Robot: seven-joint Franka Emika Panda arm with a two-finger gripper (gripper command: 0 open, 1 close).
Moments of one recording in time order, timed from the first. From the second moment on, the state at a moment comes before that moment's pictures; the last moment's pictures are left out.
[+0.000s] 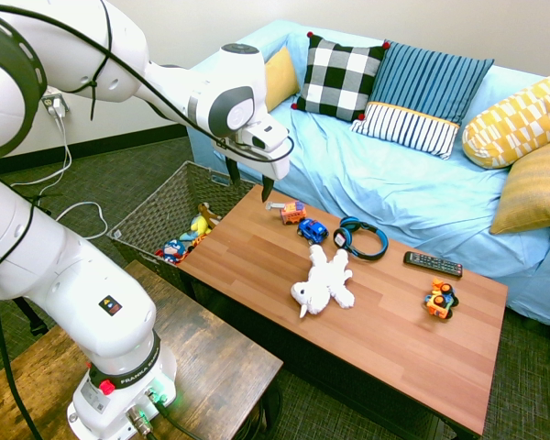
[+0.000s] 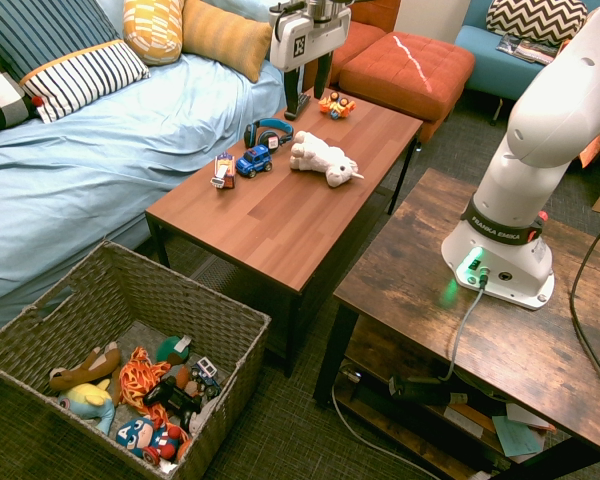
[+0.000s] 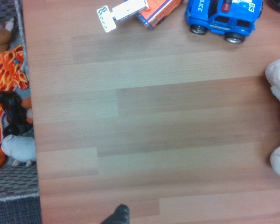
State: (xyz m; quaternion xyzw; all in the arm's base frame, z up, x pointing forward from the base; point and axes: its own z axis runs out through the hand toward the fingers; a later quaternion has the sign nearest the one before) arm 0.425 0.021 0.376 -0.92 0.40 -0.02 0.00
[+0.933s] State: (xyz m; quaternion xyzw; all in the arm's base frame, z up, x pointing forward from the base) arm 0.426 -0.127 0.260 -0.87 0.49 -0.01 -0.04
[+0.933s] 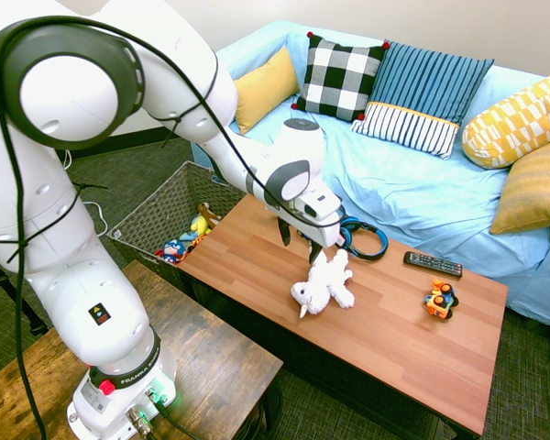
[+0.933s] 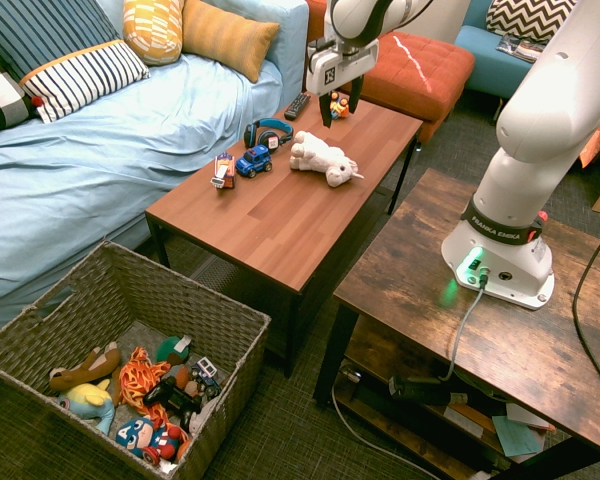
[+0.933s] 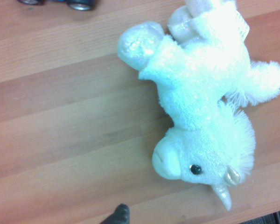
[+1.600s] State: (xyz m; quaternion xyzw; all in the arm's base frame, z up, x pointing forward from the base) arm 0.462 -0.154 0.160 -0.85 0.52 0.01 -0.04
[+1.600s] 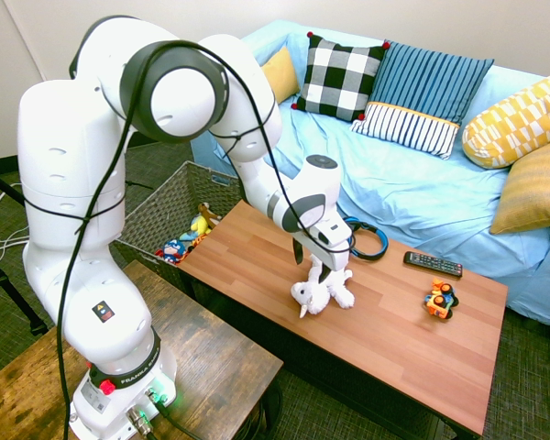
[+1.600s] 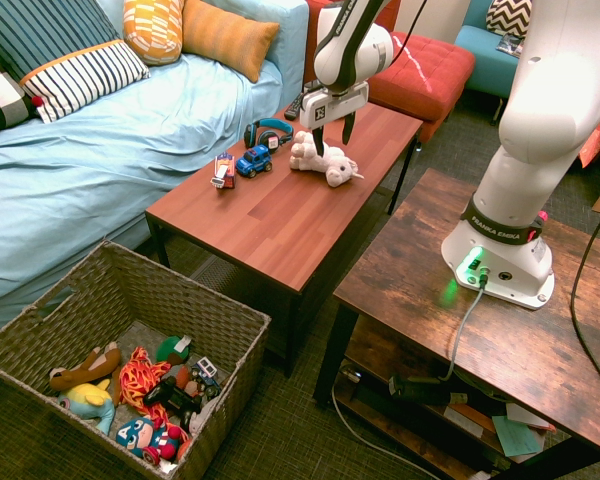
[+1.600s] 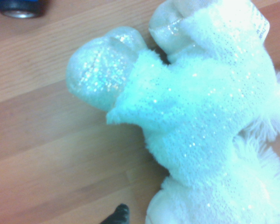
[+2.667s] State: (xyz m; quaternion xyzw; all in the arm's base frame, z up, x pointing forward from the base) arm 0.481 -0.171 0.089 -0.84 0.54 0.03 -0.04
